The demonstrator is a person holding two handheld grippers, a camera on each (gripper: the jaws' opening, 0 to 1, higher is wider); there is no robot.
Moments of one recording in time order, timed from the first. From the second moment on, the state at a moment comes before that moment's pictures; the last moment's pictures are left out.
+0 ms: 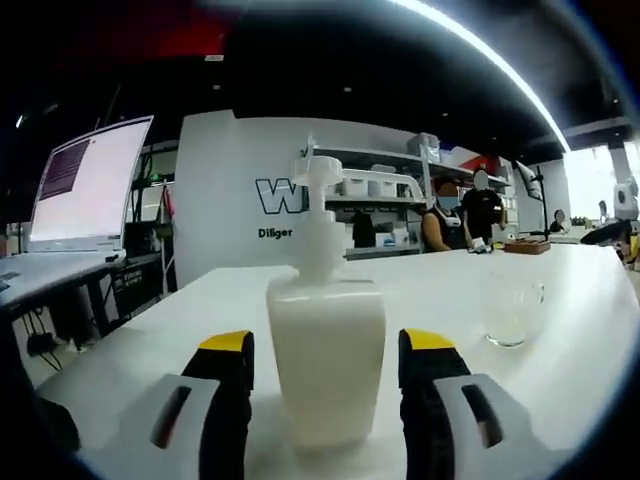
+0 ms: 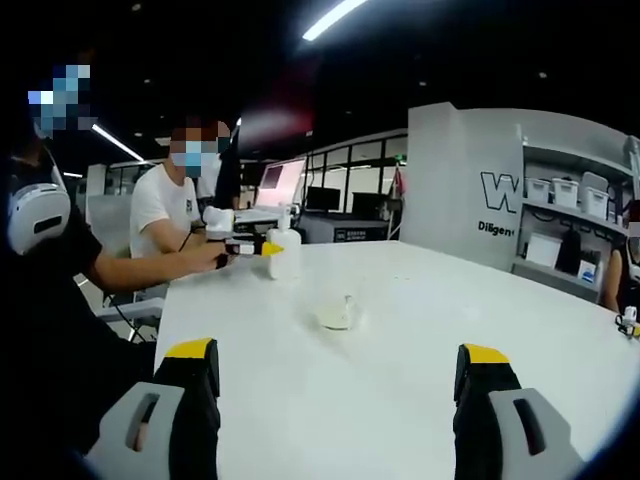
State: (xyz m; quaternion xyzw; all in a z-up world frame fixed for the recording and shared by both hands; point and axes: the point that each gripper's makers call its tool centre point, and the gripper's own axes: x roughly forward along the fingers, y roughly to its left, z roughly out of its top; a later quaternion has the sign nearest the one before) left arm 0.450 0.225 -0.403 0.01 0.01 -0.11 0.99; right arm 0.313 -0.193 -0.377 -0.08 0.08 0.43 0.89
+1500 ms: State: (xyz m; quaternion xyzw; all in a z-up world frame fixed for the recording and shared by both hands) left arm 0.457 0.224 -0.402 -0.01 -0.03 -0.06 1.00; right arm 0.310 -0.189 -0.375 -0.08 0.08 0.43 0.89
